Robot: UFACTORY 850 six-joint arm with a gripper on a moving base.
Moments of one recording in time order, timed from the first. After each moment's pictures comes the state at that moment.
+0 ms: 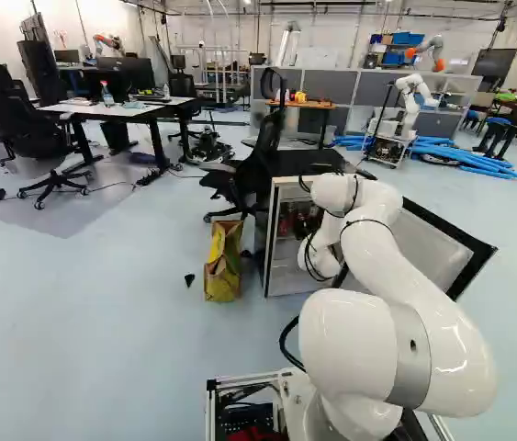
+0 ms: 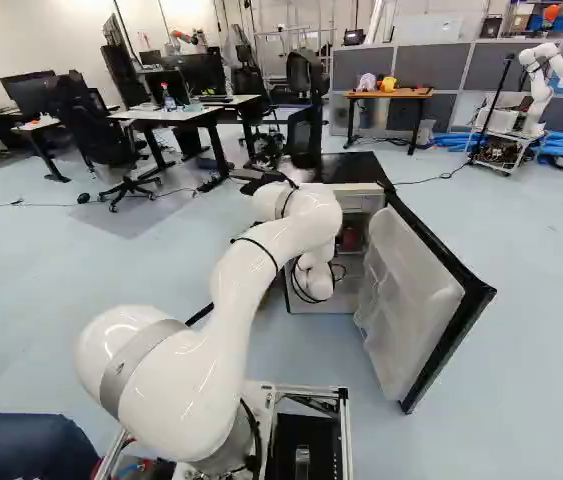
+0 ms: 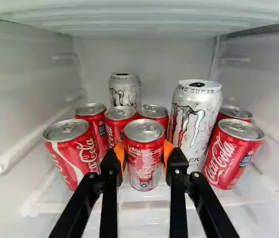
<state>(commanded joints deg) -22.1 -87.8 -89.8 -22.0 79.9 0.0</state>
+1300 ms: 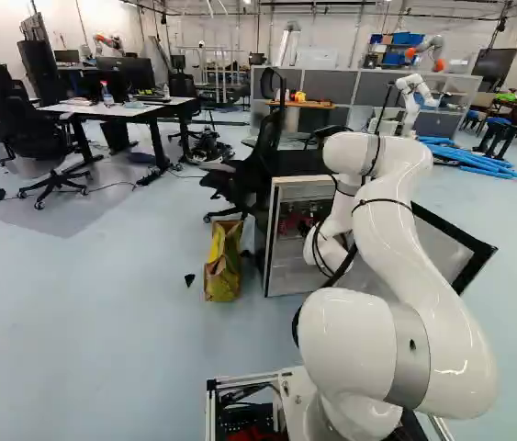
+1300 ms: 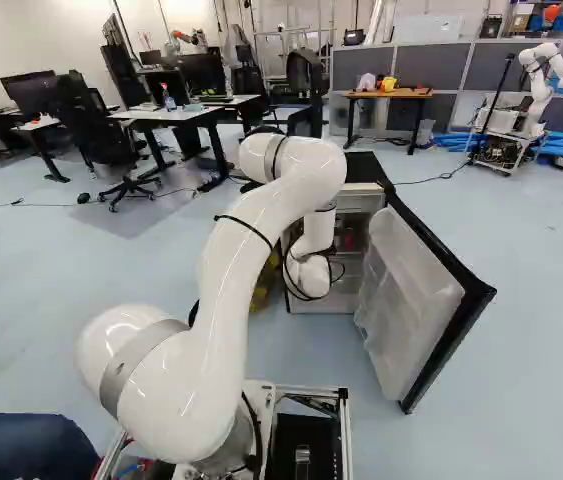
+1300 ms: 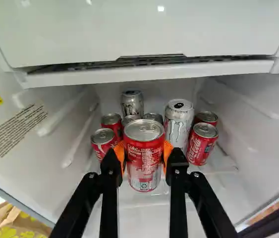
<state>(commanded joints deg) -23.7 -66.9 -61.6 -22.0 79.9 0.0</state>
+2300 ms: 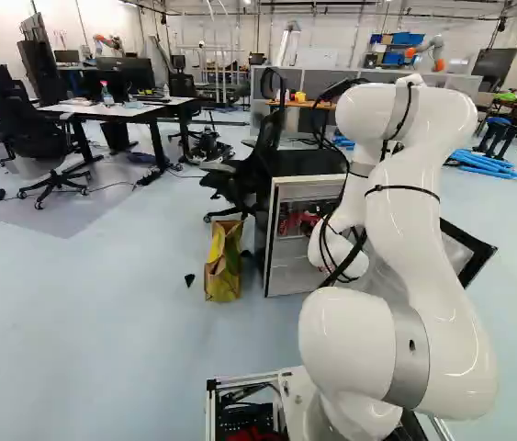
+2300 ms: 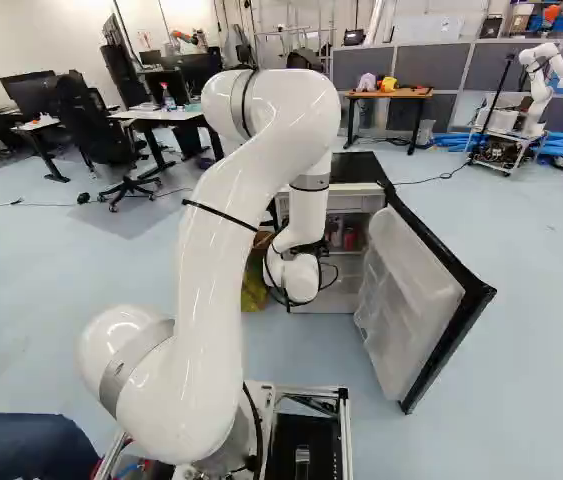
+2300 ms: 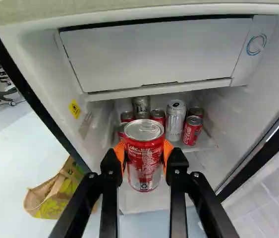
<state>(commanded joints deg) -24.8 -48.4 -38.5 -22.0 79.9 0.0</state>
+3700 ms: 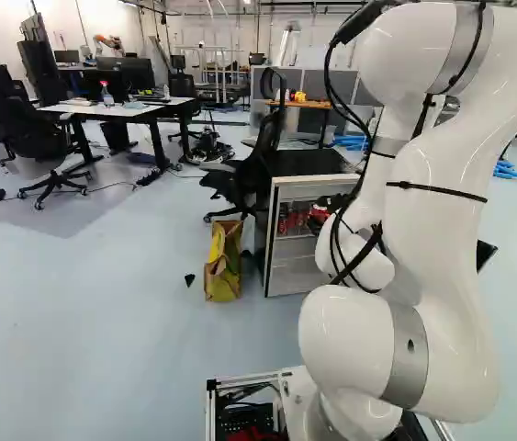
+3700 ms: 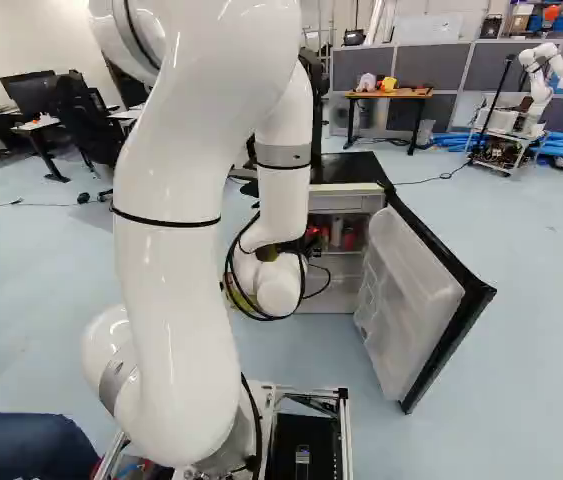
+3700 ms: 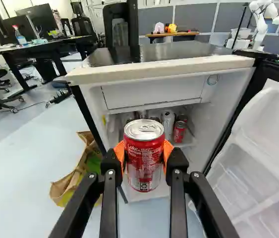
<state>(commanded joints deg) -27.5 -26.0 -18.4 -22.0 79.9 0.0</state>
